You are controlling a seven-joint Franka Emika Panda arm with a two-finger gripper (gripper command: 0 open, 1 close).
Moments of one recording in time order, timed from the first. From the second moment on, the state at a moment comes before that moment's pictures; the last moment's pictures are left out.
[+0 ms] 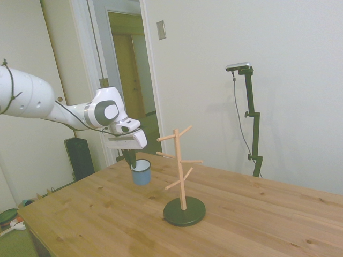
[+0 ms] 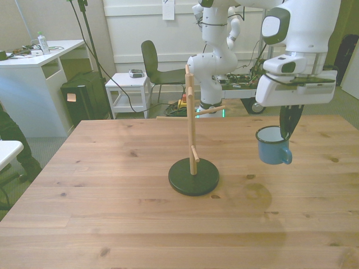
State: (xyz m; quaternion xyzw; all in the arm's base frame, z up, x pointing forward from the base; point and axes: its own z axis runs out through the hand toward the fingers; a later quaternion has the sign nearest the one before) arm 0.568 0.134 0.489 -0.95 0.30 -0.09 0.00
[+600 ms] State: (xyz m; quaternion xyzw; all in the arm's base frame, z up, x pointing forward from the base) arm 0.517 0.094 0.539 -0.94 0.32 -0.12 0.01
